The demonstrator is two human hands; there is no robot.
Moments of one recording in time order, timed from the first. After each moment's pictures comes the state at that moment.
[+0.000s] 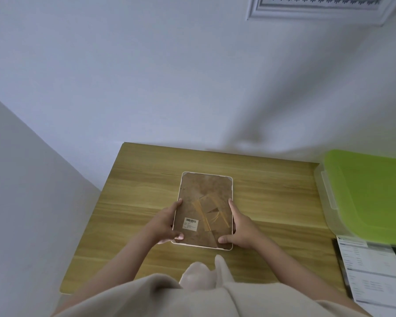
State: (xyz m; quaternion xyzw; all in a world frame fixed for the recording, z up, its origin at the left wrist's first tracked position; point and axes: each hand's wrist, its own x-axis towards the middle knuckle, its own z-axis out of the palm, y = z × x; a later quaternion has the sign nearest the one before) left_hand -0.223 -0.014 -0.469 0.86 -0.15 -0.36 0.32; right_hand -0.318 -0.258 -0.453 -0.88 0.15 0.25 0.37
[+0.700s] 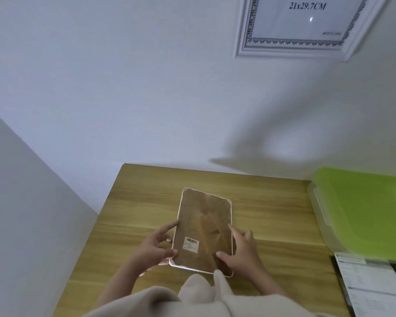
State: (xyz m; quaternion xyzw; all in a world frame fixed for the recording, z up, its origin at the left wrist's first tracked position) left_hand -0.249 0.001 -0.421 0.71 -0.04 -0.39 0.58; right_hand -0.344 -0.237 -0.445 -0.88 0.23 0.11 0.39
